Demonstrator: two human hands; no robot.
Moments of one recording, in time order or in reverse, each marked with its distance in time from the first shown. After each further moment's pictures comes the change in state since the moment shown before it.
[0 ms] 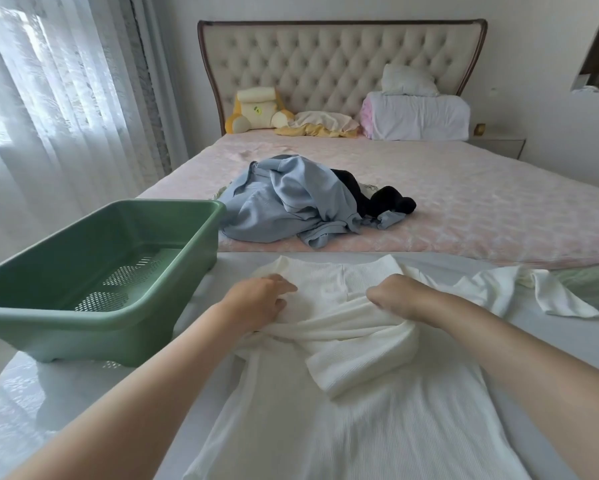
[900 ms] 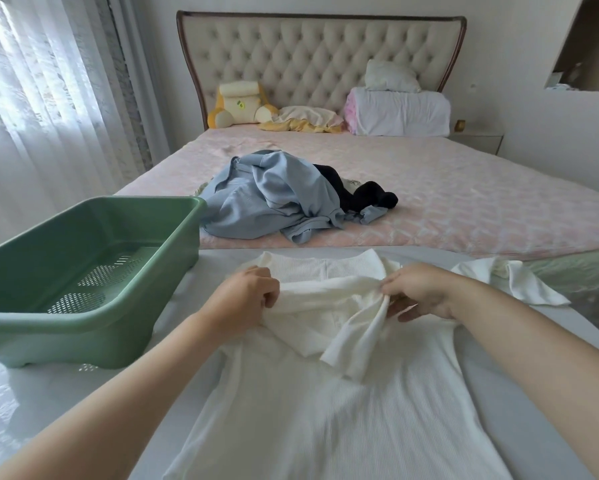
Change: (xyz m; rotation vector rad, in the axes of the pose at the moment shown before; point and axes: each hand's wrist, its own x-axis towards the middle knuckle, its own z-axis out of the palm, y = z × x) left_hand -0.004 0.000 0.008 -0.095 0.306 0.327; right_hand -0.017 0.038 -0.027 0.533 -0.084 0.126
